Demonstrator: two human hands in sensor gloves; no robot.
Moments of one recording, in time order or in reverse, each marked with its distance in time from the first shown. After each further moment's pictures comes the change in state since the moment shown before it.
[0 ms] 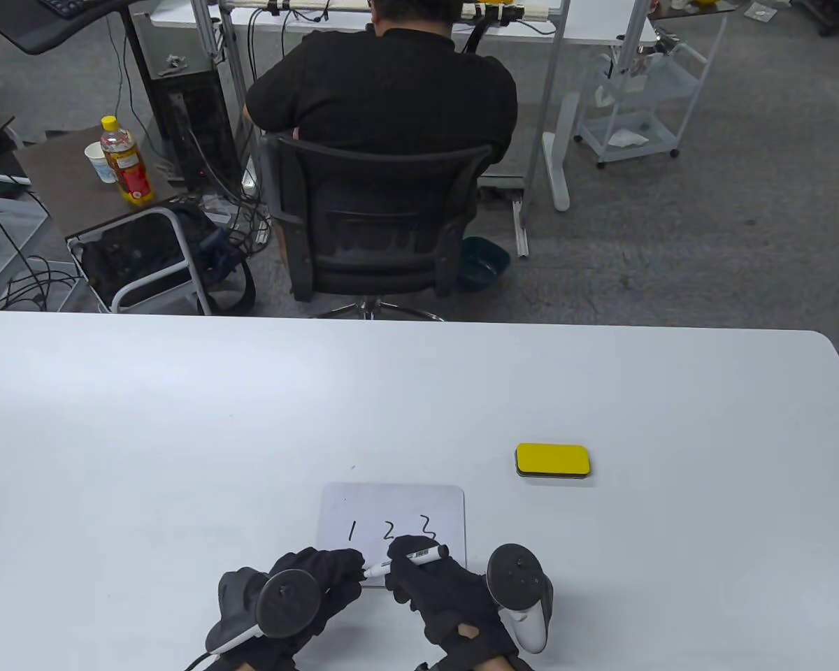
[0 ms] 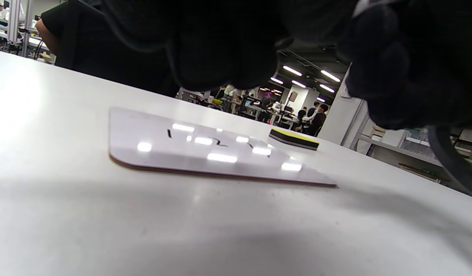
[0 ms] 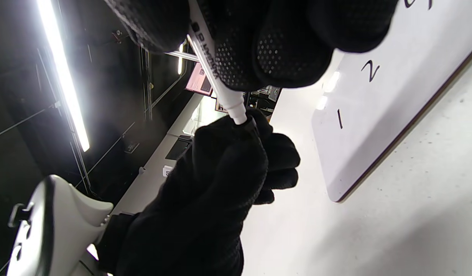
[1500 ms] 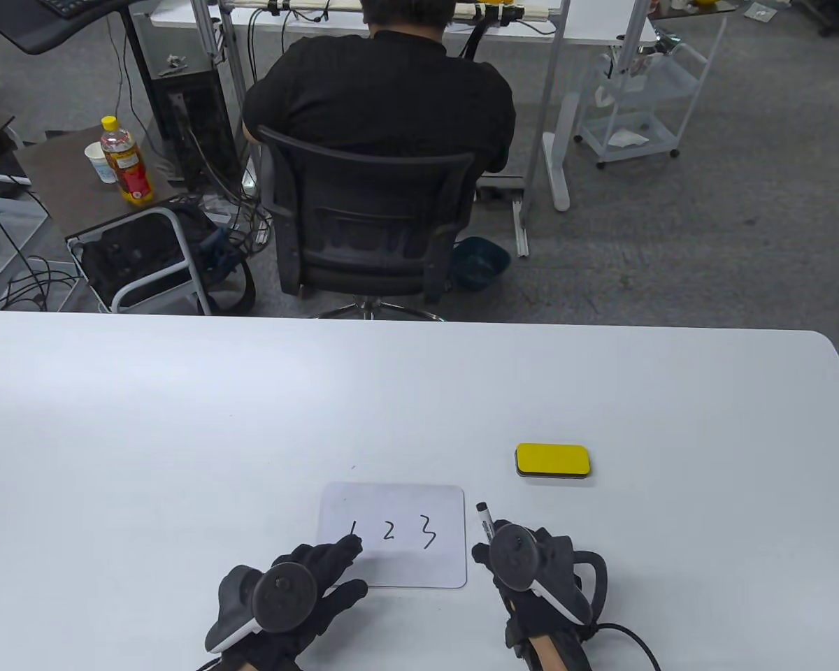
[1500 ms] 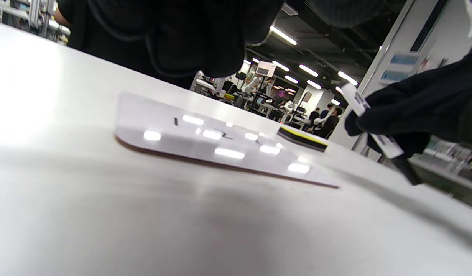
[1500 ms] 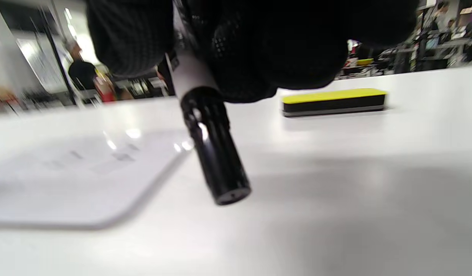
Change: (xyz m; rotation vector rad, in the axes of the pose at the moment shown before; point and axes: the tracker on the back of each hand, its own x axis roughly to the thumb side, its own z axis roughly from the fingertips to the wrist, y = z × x) left_hand -0.007 -0.004 0.001 -0.029 0.071 0.029; right_hand 0.005 -0.073 -0.005 -0.148 0.269 1.273
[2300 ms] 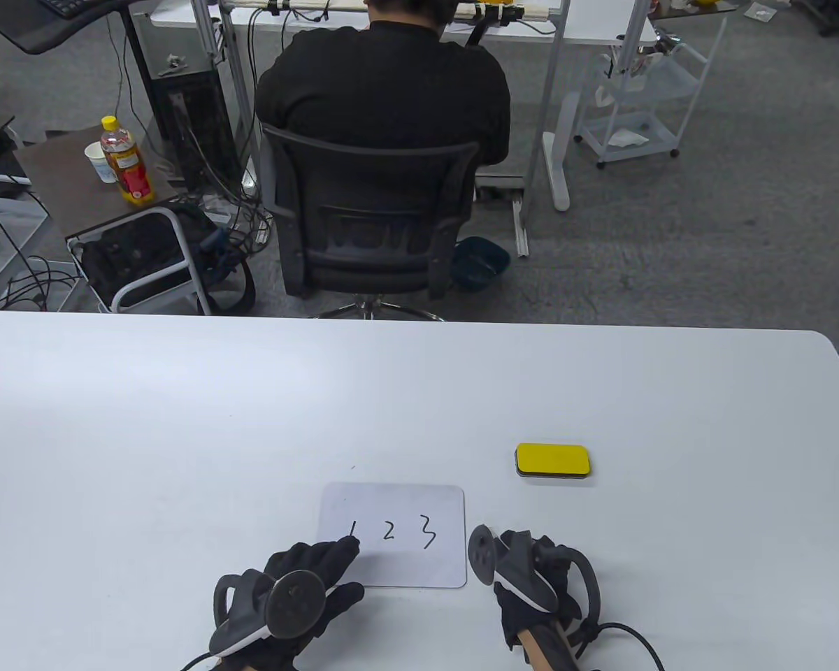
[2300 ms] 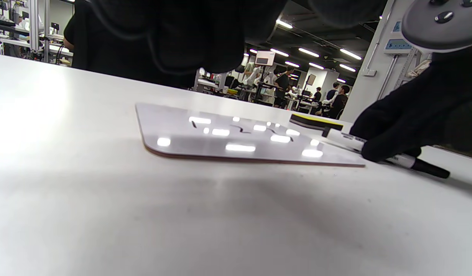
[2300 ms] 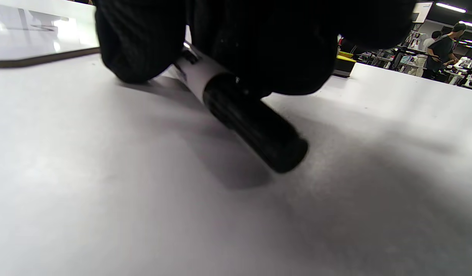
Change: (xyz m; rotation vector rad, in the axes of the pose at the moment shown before) left_hand 0.005 0.000 0.001 -0.010 -0.005 -0.118; right_hand 0.010 0.032 -0.014 0.126 0.067 0.221
